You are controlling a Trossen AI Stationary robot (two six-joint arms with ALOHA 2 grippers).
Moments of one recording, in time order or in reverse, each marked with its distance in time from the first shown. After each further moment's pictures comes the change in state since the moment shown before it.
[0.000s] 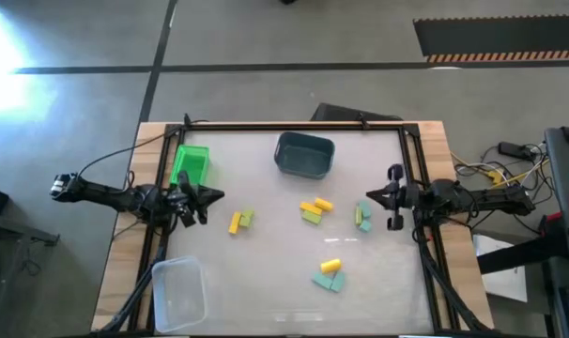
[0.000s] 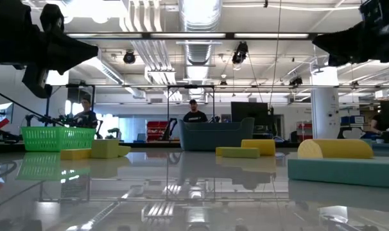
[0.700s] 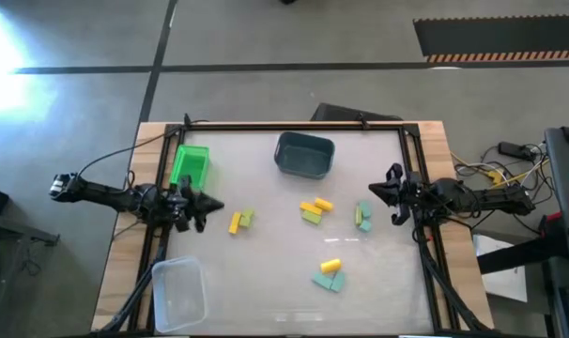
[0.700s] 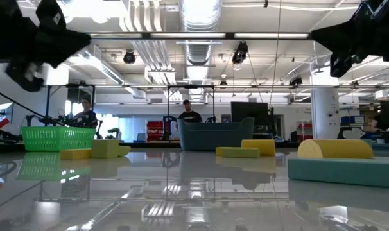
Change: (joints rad) left arm 0.000 0.014 0.000 0.030 0.276 -0.129; right arm -0.002 0.003 0.000 0.096 0.100 0.291
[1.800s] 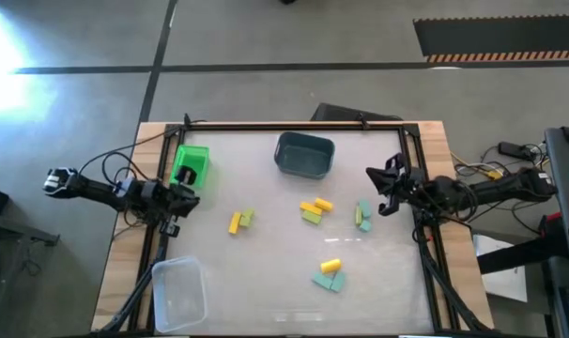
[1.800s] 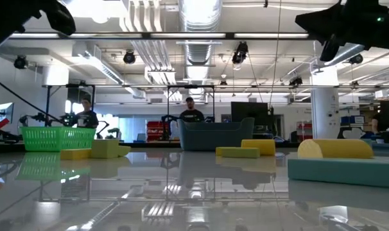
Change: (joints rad) left arm 0.000 0.162 0.006 0.687 0.094 -1.040; right arm 0.000 0.651 0.020 0.737 0.195 -0.244
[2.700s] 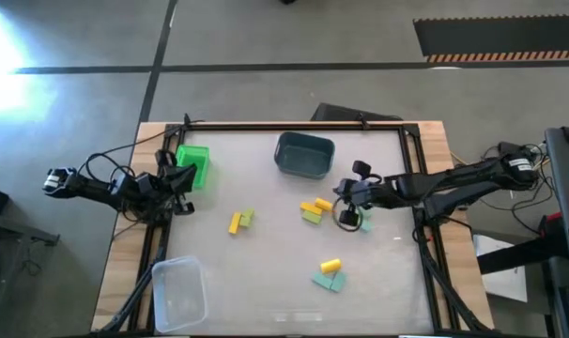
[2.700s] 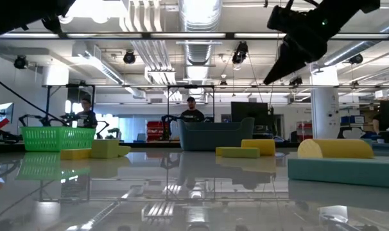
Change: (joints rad) left arm 0.000 0.001 0.041 0.064 -0.412 0.409; right arm 0.029 0.472 0.743 -1.432 0.031 0.109
